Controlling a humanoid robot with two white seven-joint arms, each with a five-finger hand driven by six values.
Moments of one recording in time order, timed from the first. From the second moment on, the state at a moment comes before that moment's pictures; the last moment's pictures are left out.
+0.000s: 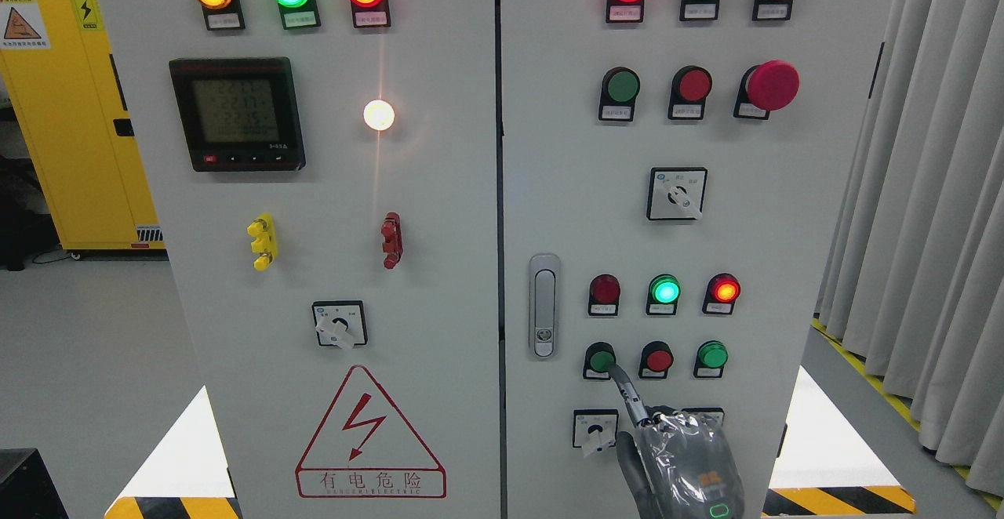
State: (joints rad) left arm 0.06 -0.10 -0.10 -0.13 0.08 -0.05 -0.06; right arm -0.21 0.14 0.01 -1.71 1.45 -0.26 -0.14
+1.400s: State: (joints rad) left arm 0.06 -0.10 -0.10 -0.13 0.08 -0.05 -0.06; right arm -0.23 0.14 0.02 -1.70 1.44 -0.24 -0.11
